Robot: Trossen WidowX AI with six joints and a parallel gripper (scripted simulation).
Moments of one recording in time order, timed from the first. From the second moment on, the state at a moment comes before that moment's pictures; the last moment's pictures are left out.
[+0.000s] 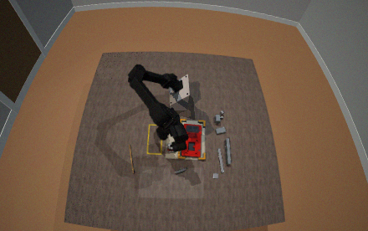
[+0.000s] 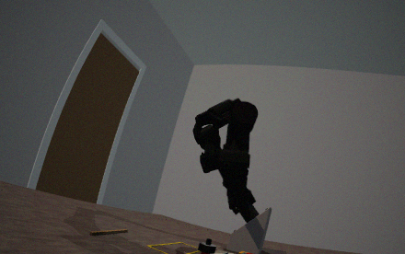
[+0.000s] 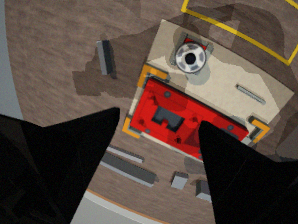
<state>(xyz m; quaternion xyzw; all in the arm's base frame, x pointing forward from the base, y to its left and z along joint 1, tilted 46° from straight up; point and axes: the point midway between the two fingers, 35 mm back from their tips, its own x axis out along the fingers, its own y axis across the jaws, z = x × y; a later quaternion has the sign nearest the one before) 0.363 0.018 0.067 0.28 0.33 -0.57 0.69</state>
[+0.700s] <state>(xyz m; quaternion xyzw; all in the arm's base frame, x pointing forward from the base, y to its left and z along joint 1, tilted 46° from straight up) 0.362 -0.053 0.041 0.29 0.24 -0.67 0.64</state>
